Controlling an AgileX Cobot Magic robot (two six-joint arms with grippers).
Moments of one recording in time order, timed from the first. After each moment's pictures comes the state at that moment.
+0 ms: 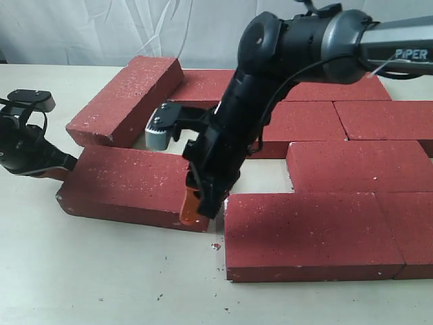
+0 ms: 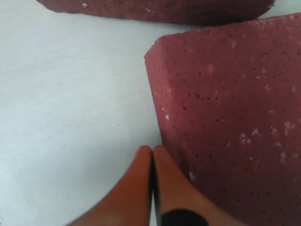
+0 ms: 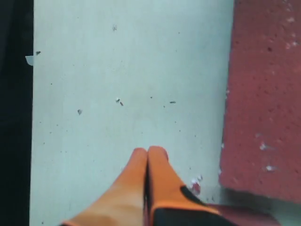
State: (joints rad) left arm 0.06 1.81 -0.90 -0.73 0.58 0.95; right arm 0.65 1.99 -1.43 0.63 1.18 -1.11
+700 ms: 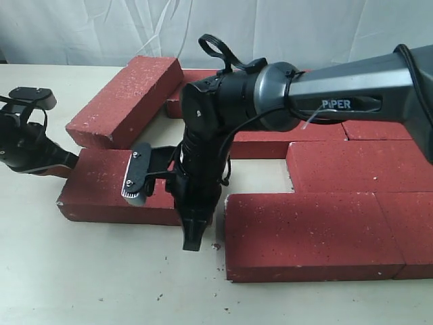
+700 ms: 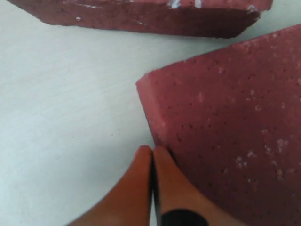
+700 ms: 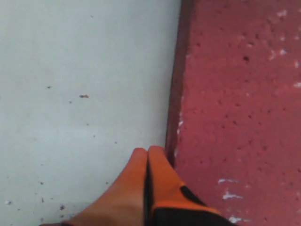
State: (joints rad) left arm 0.06 1.81 -0.91 -0.77 0.58 1.00; right arm 0.82 2.08 -1.43 0.20 0.88 -0.87
